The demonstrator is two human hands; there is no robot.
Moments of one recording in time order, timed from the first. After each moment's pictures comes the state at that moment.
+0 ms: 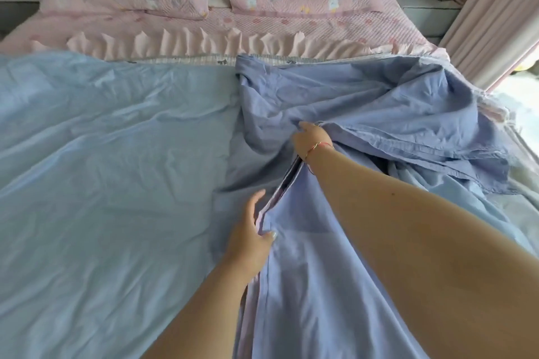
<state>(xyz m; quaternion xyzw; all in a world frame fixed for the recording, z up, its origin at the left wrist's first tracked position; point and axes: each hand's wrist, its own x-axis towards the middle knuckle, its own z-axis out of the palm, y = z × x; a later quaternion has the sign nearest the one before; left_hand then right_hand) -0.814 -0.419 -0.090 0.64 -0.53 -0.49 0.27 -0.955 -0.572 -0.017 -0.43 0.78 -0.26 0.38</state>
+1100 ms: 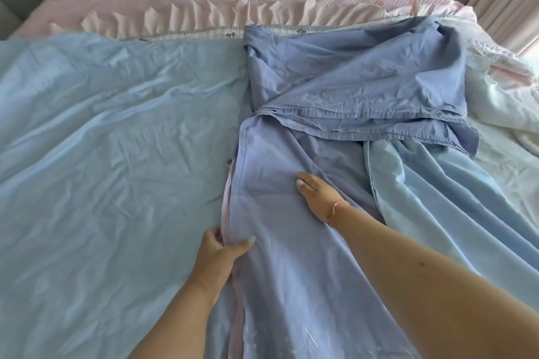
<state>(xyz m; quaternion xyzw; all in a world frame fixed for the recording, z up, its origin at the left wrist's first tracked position) -0.745 -0.339 -0.121 0.70 -0.25 -0.58 0.32 -0.967 -0.437 -0.096 -0.60 0.65 -0.12 0.45</state>
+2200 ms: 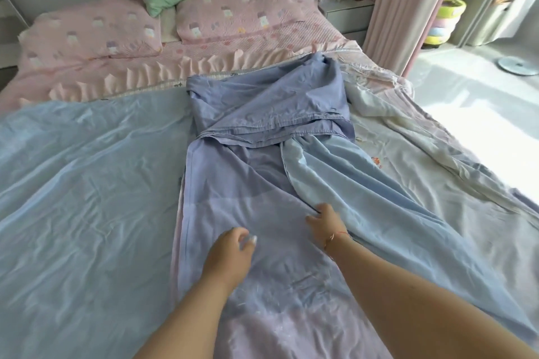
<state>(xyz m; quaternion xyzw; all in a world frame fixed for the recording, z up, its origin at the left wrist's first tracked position) -0.861 -0.246 -0.016 0.67 -0.65 -0.35 0.10 -1.073 -0.259 -0.046 -0.37 0.79 -0.22 0.43</state>
